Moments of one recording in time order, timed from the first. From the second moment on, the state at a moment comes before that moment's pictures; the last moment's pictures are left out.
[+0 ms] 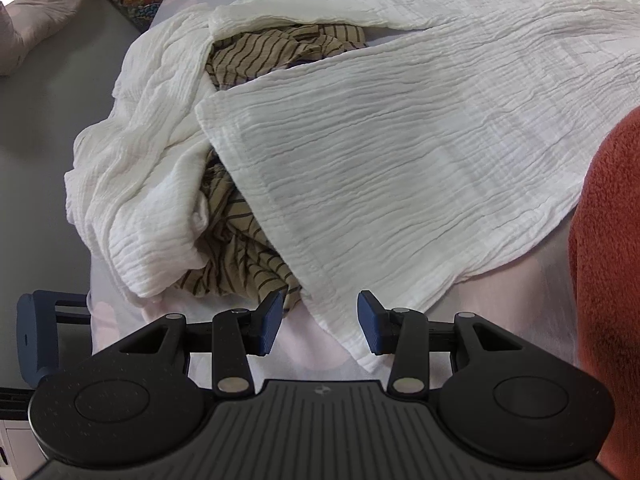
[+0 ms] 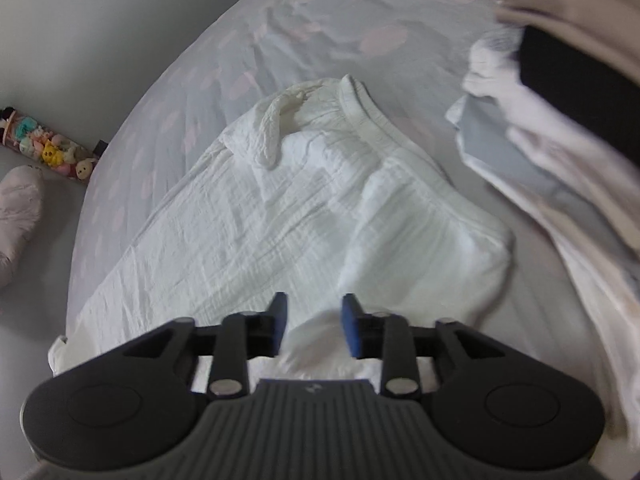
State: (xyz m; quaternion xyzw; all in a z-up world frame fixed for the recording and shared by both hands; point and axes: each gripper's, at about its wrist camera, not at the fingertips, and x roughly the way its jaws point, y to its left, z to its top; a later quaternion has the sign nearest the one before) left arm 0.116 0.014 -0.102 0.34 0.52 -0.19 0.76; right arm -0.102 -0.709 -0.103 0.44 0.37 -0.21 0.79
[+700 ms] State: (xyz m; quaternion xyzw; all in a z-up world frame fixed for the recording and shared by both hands) left arm 0.147 -0.027 -0.091 0.34 0.50 -0.21 0.77; right arm -0.047 -0.683 -0.182 0.29 0.53 -0.19 0.77
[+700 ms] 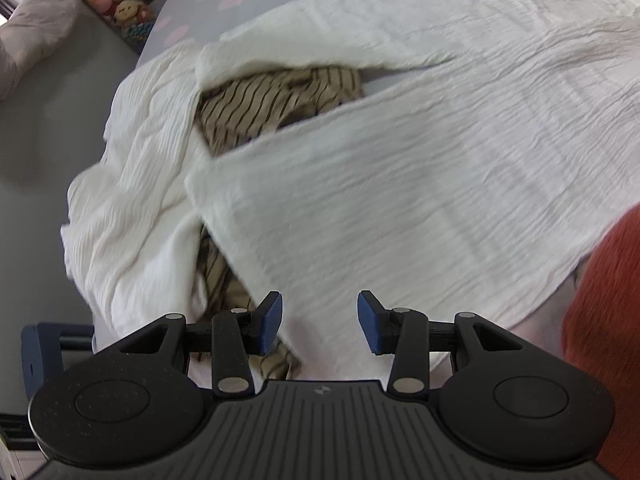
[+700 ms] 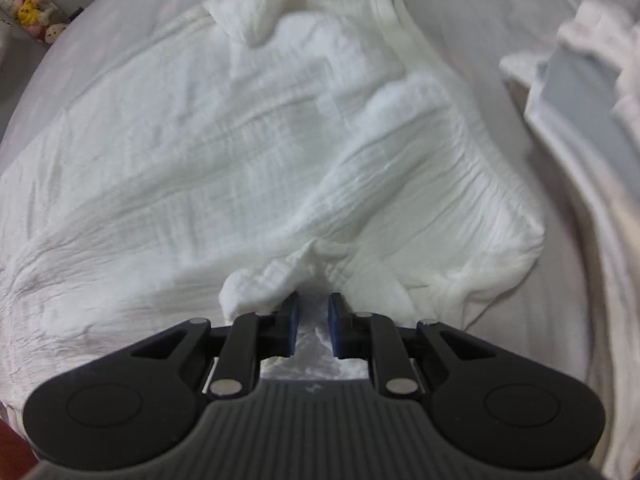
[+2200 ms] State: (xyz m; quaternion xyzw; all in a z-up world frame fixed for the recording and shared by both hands) left arm 0.087 -0.019 -0.158 0.47 0.49 -0.36 0.63; right arm -0.114 -0.584 -0.161 -0.48 0.52 0.15 0.69
